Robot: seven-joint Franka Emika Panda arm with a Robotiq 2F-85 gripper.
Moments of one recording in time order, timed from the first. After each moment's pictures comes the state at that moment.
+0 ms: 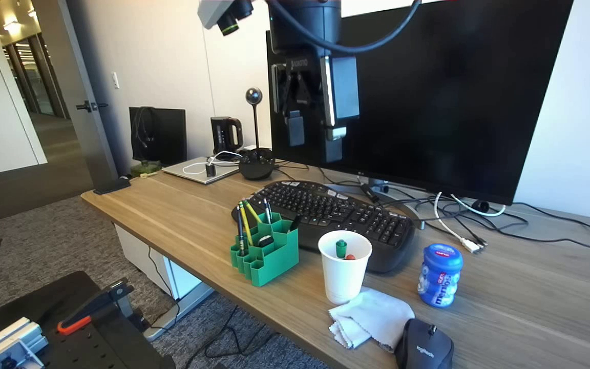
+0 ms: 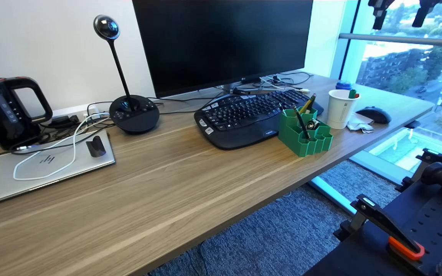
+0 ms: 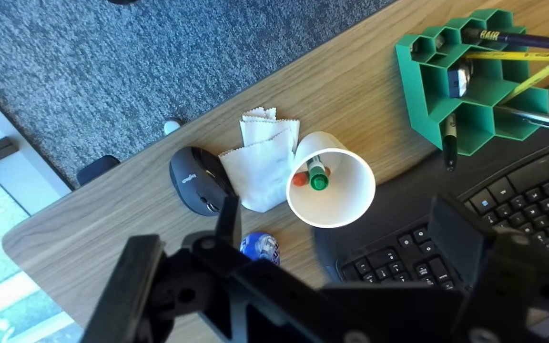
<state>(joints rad) -0.13 0.00 -0.12 -2.19 -0.06 2.24 0.25</state>
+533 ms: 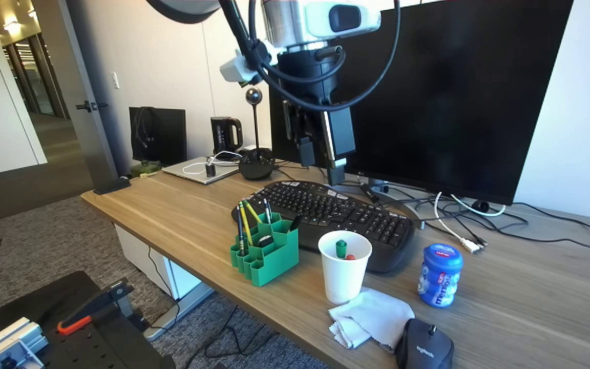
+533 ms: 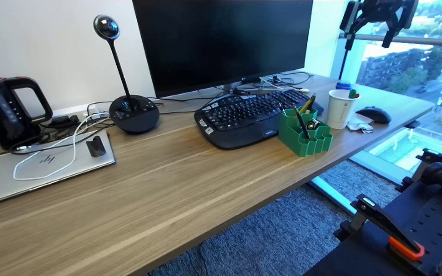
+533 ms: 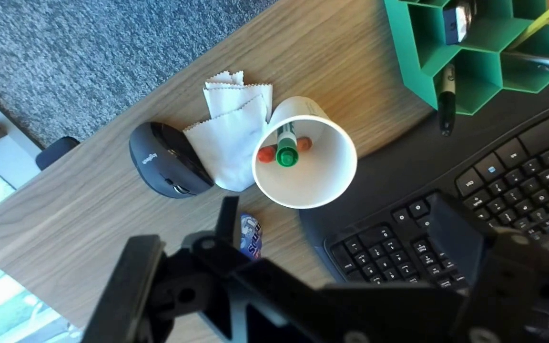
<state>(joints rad) -0.09 0.14 -0.11 -2.17 -0.11 2.43 0.40</state>
